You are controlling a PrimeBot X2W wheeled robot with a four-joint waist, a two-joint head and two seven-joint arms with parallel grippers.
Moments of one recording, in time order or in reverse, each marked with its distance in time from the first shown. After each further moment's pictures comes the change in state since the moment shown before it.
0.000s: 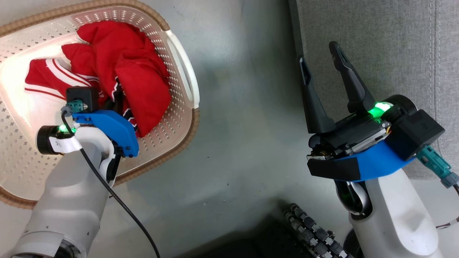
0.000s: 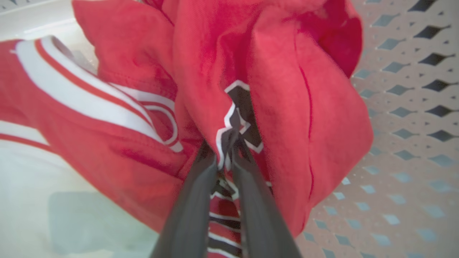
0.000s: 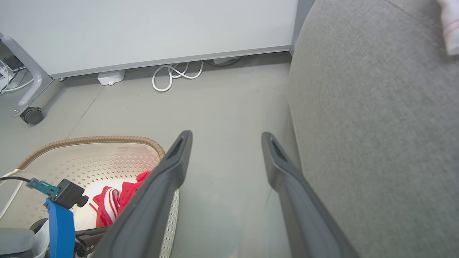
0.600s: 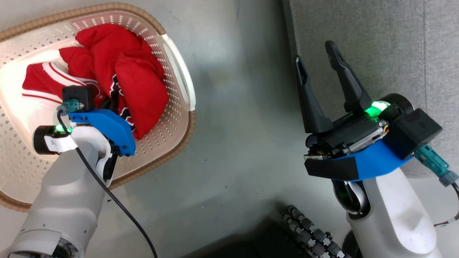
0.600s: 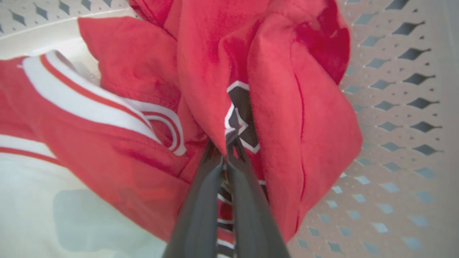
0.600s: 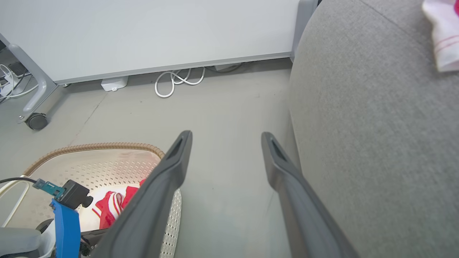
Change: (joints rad) left arm -0.015 0.003 -0.021 0.026 -0.029 -0.009 -0.007; right arm -0.009 0.000 0.014 0.001 0.013 0.000 0.000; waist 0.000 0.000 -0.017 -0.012
